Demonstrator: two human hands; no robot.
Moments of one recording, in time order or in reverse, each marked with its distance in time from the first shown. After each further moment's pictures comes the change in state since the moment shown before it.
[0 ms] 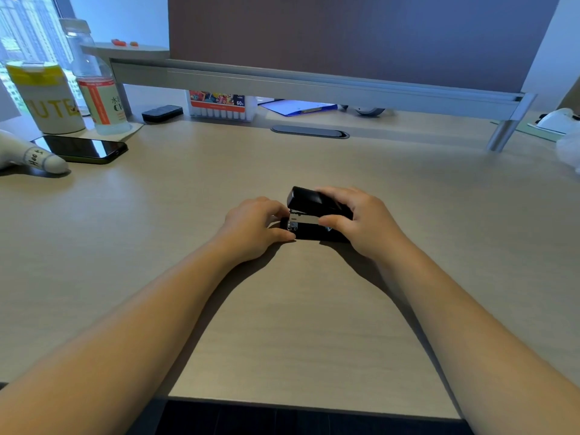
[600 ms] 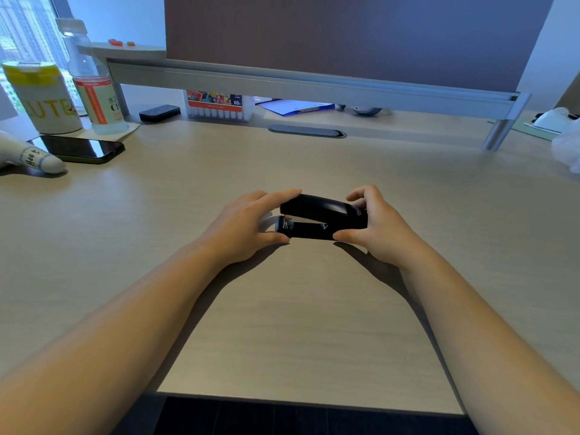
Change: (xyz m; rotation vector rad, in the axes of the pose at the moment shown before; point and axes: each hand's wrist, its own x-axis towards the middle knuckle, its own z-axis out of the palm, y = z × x) left_hand -0.005 -0.011 -0.005 0.019 0.031 0.219; right_hand -0.013 0.013 -0.015 0.134 -0.083 0.270
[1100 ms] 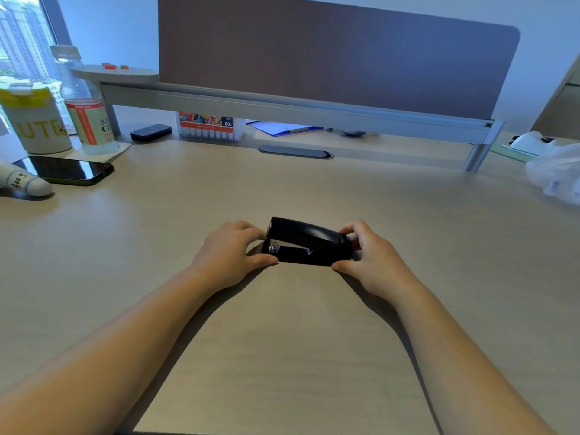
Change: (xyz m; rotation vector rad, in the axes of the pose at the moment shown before) left_hand 0.008 -0.002 0.007 0.115 -0.034 -0.187; right_hand -0.011 0.004 -0.008 -0.078 0.016 0.046
